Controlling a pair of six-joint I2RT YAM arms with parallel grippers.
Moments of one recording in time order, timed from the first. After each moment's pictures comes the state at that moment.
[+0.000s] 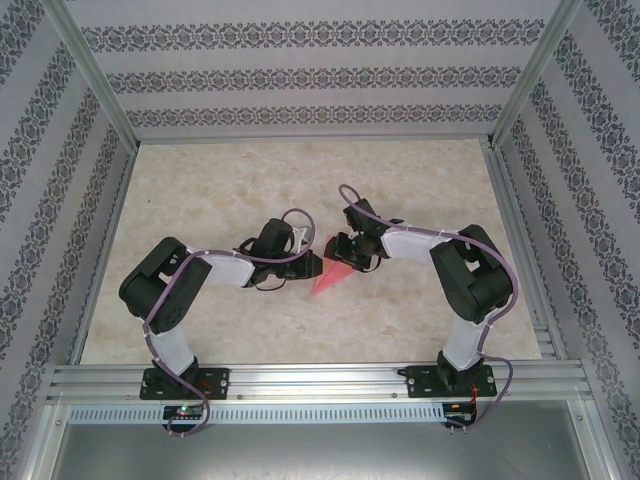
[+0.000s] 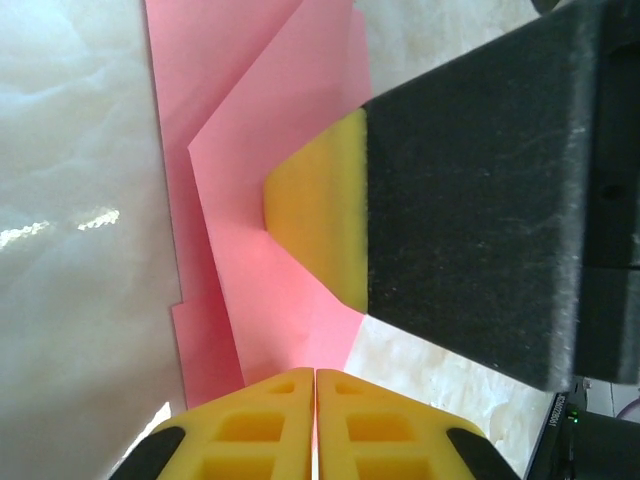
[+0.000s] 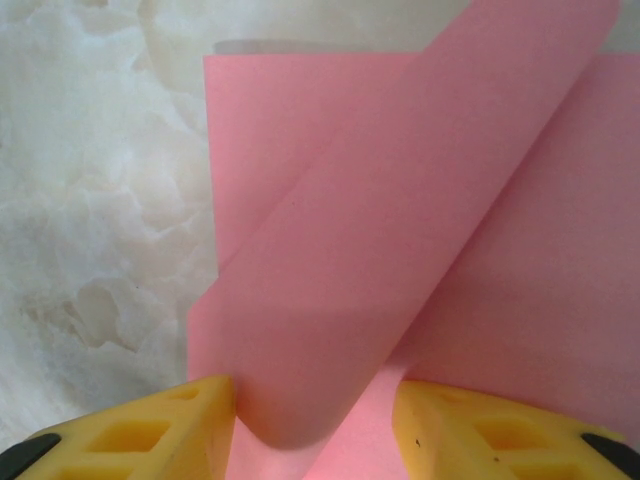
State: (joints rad) left arm -0.62 1.79 0.78 0.26 0.56 -0.71; right arm 0.54 1.83 1.00 -0.30 -0.29 0.79
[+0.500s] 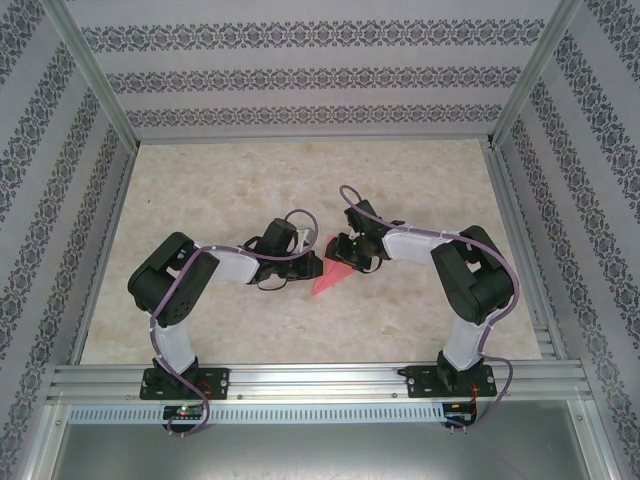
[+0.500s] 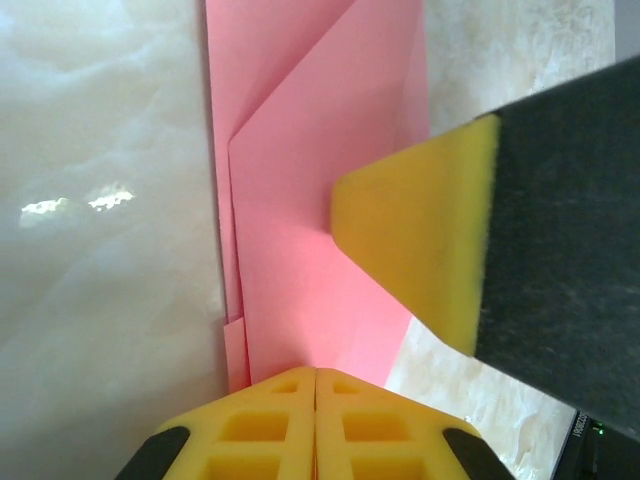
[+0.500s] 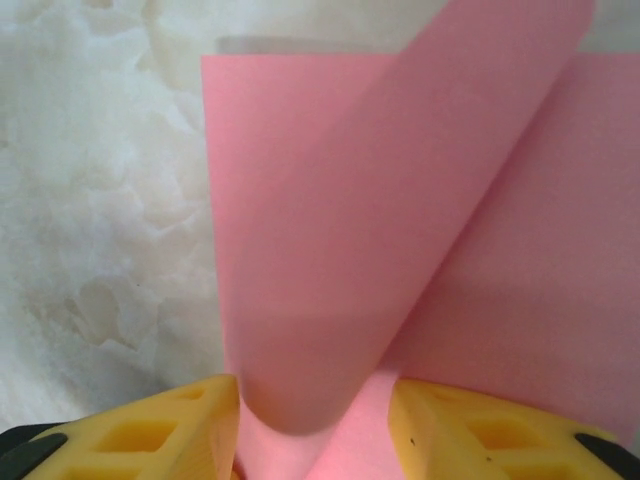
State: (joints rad) left arm -0.62 1.84 0.82 0.21 0.55 -0.71; right arm 0.54 1.81 0.97 -0.25 -0.29 0.79
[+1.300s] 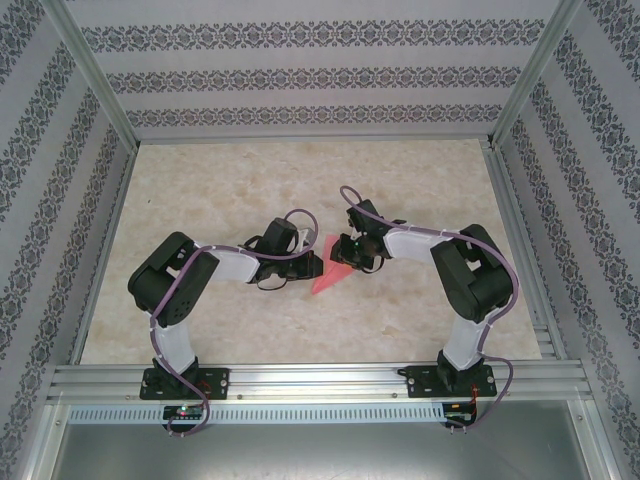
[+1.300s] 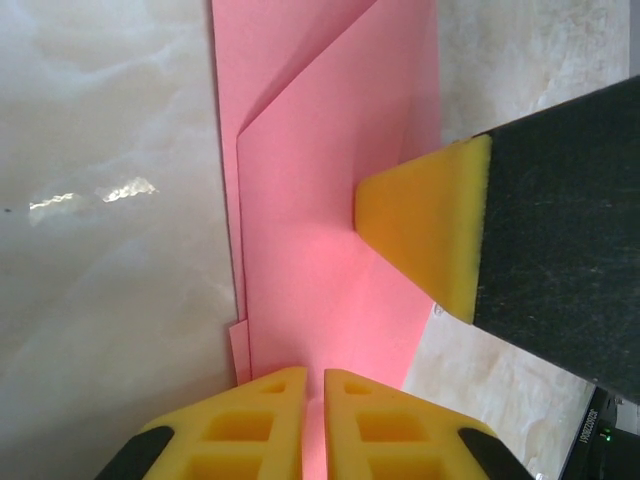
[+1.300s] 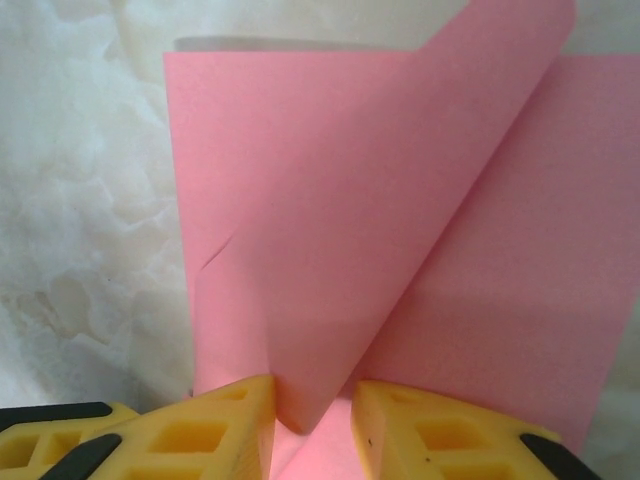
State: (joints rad) left arm -0.62 1.84 0.83 0.19 0.53 -0.71; right arm 0.53 1.83 0.99 -0.30 -0.30 0.73
